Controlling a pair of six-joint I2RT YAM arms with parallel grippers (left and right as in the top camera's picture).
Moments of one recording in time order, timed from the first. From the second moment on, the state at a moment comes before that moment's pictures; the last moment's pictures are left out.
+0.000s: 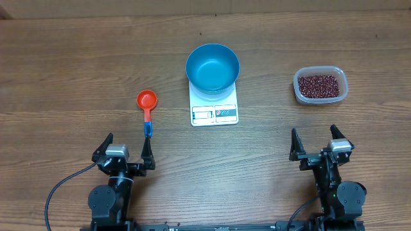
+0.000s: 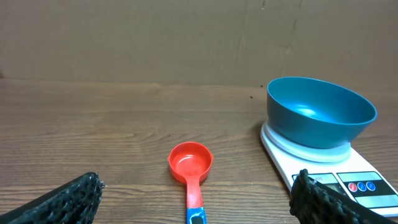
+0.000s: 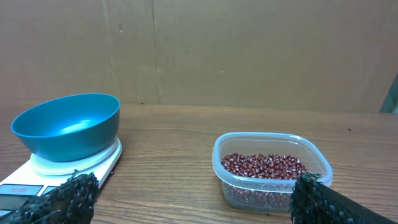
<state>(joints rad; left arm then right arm) 0.04 0.03 0.01 -0.07 0.11 -0.07 -0.01 0.01 0.02 -0.03 -0.11 0.00</state>
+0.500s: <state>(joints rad) 0.04 0.03 0.09 -0.21 0.10 -0.05 -0.01 0.01 0.02 -0.03 -0.11 0.00</state>
